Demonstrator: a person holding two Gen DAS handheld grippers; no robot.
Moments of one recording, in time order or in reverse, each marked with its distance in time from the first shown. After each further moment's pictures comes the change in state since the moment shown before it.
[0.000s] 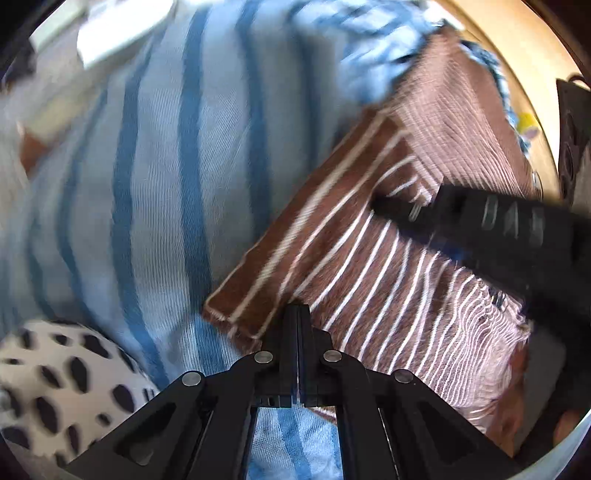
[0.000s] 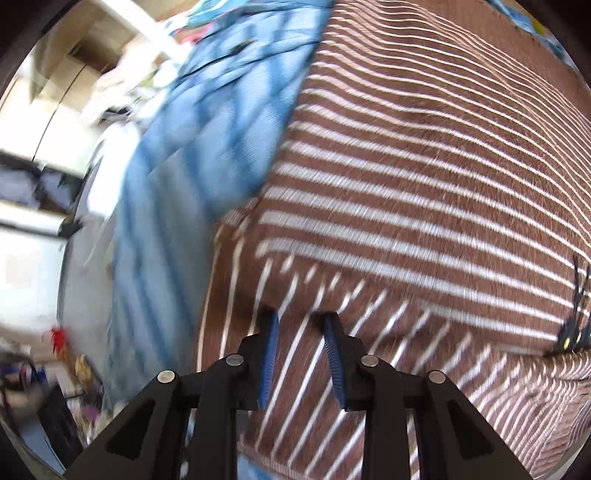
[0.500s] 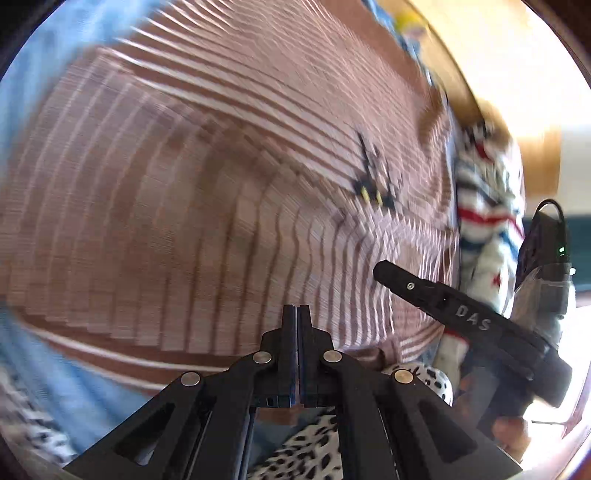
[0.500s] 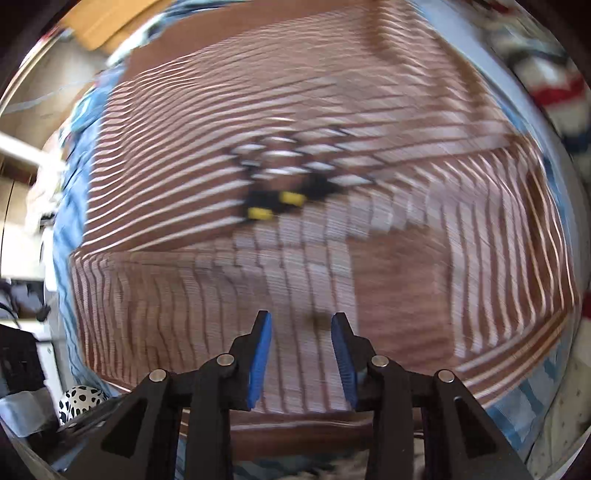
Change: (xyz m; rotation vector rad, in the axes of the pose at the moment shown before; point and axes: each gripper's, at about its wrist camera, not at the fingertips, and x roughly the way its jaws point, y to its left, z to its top) left arm -0.020 -0.069 -0.079 0.340 0.210 -0.229; right arm -0.129 -0.216 -0.158 0.404 -0.095 -0.126
